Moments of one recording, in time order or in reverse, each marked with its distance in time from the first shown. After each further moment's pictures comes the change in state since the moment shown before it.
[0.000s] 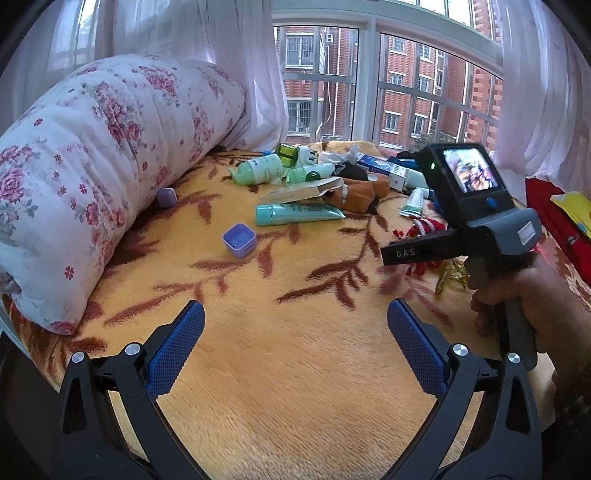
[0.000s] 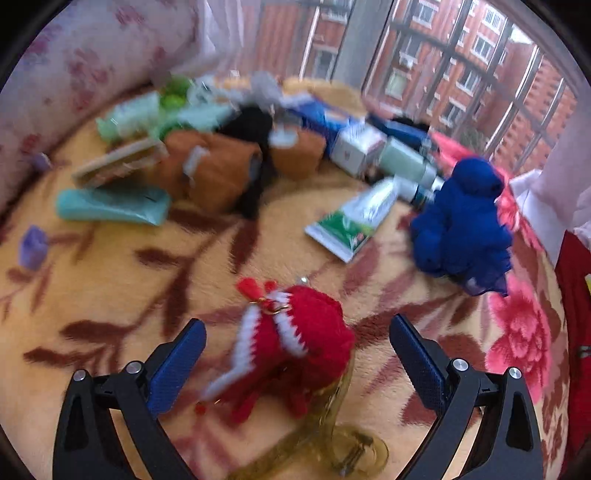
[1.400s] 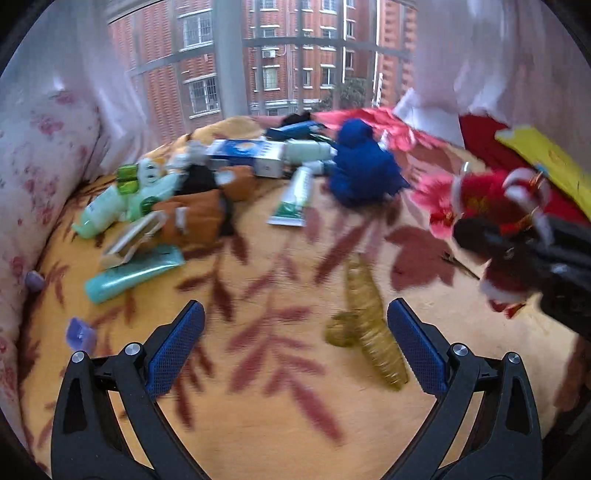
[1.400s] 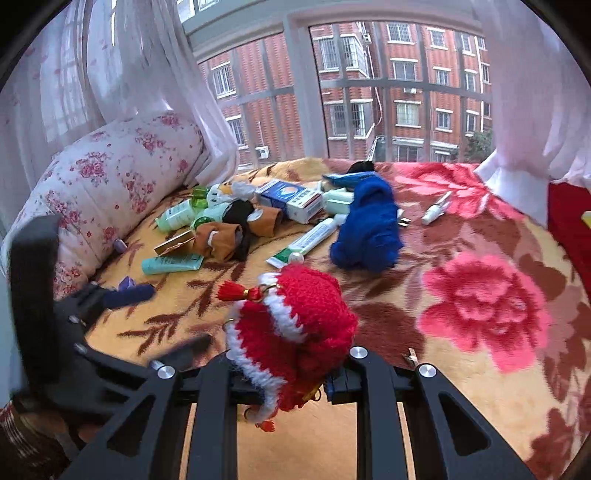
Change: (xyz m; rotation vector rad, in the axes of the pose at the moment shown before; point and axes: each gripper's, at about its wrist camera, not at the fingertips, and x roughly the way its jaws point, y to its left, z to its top) left arm 0.093 -0.139 0.054 0.293 0.148 -0.238; right arm -0.133 -0.125 -0.083 0.162 -0.339 0.238
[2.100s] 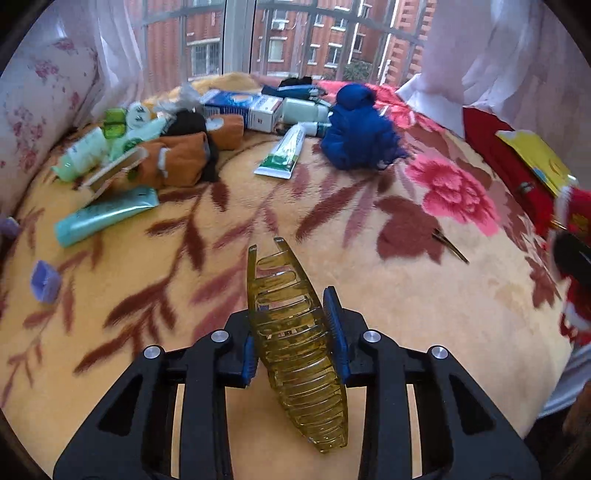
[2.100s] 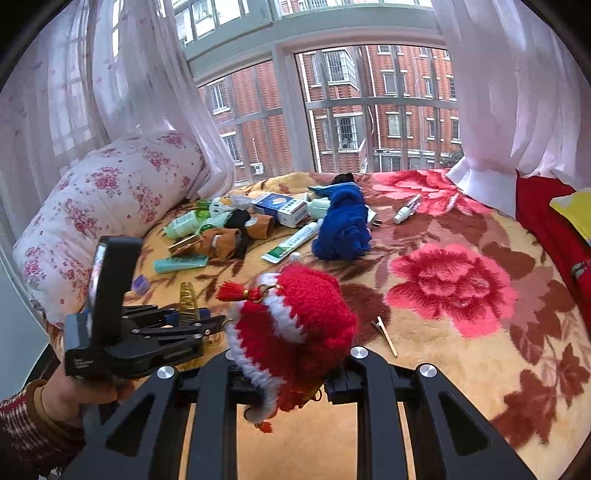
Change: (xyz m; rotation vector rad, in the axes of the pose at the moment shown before) left arm 0.001 0.013 -0.027 -0.113 0.101 -0.099; right arm -0.060 -0.003 -0.030 0.018 -0.058 0.007
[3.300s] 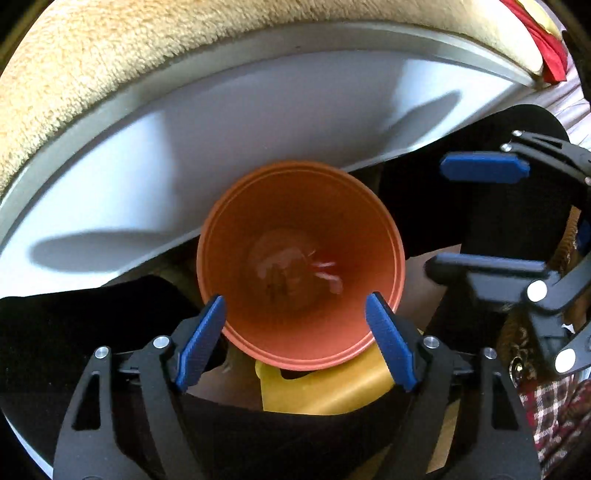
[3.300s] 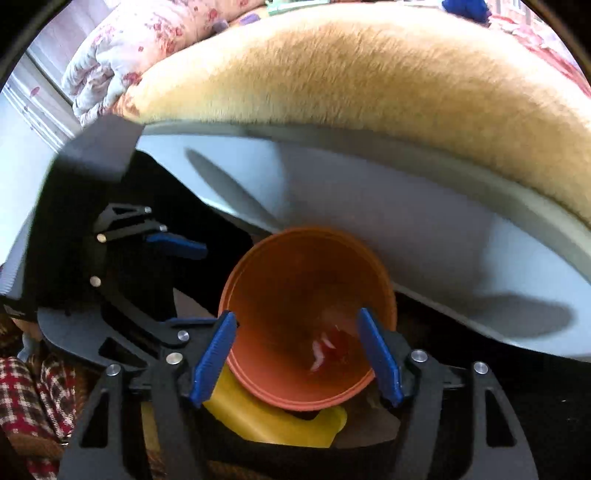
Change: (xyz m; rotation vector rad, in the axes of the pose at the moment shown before) left arm -0.030 -0.025 -0.254 0.200 0.566 -0.113; right arm -0.014 0.123 -0.240 -0.093 0.573 0.209
